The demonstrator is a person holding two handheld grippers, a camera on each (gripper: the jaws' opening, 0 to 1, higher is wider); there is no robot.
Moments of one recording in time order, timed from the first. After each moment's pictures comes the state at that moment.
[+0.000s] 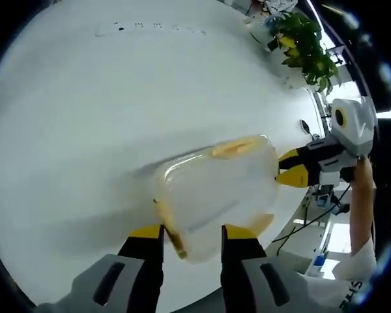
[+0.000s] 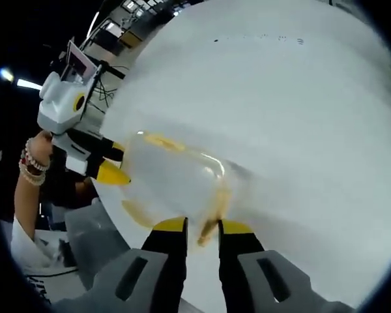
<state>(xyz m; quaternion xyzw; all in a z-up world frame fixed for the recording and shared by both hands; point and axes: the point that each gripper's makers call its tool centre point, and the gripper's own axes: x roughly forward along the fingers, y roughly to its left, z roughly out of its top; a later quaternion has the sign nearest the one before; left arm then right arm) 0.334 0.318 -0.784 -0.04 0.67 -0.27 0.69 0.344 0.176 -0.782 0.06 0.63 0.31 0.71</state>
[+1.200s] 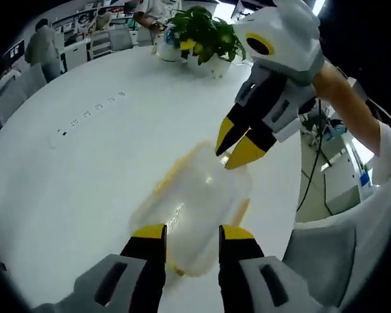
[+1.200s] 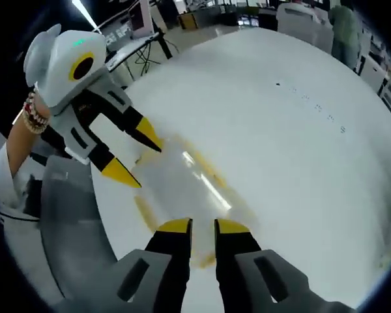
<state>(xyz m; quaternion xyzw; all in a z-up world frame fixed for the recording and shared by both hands) 0.342 0.280 -0.753 0.14 0.46 -0.45 0.75 0.347 0.215 -0.752 -0.13 0.52 0.43 0.73</state>
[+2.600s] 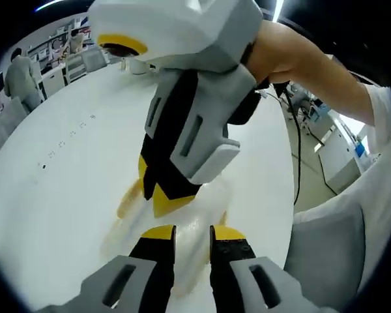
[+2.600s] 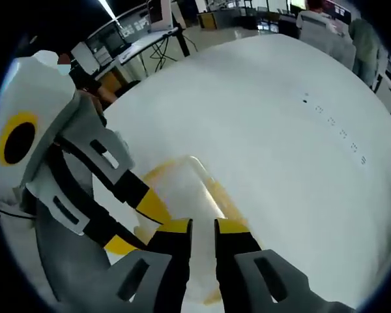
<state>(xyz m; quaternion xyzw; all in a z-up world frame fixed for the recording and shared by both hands) 0.325 0.238 -0.754 0.19 0.40 -0.52 0.73 0.364 0.253 -0.763 -0.16 0.50 0.47 0.71</state>
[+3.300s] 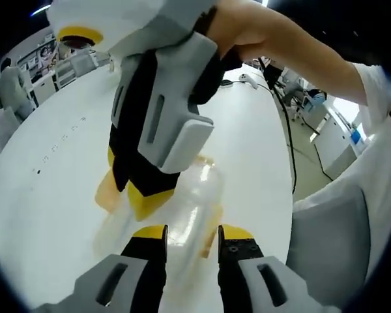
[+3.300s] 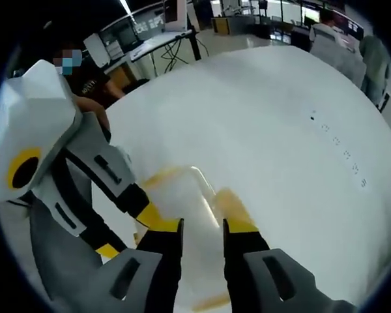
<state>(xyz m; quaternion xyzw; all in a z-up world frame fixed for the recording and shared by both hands) 0.314 0.242 -0.762 0.21 0.39 -0.53 0.72 0.373 0.264 -0.758 -0.19 0.46 0.50 0.71</state>
